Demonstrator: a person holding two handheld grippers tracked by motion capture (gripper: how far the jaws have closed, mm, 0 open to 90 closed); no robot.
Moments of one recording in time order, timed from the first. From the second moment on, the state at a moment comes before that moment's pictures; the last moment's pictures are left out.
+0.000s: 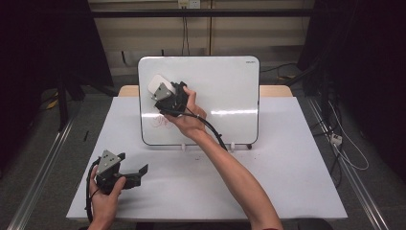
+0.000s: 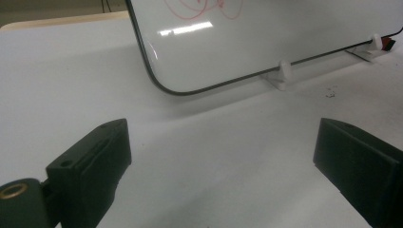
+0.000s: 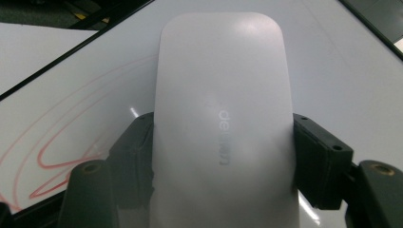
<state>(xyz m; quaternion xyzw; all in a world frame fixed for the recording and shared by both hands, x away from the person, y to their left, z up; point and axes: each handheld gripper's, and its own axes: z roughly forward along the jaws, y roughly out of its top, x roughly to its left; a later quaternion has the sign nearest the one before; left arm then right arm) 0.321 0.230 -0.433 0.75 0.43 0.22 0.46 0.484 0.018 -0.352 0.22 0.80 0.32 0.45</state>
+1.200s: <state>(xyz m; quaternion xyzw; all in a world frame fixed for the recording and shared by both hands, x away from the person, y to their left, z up) 0.321 0.228 -0.434 0.75 0.43 0.22 0.46 0.419 0.035 -0.424 0.15 0.83 0.31 0.44</state>
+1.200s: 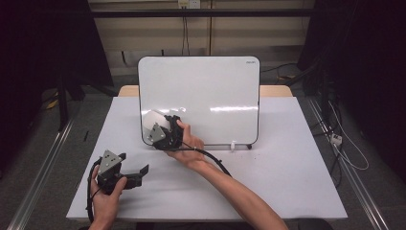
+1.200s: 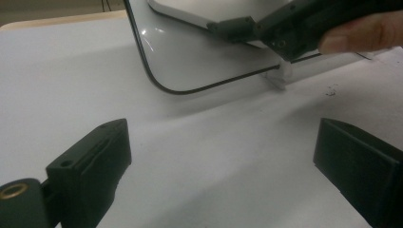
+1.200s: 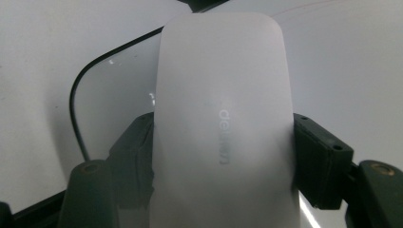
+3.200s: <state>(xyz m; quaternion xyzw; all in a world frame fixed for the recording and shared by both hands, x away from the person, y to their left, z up) 0.321 0.231 -0.433 0.74 0.43 0.22 0.46 0.477 0.043 -0.356 0.21 0.82 0.30 0.45</state>
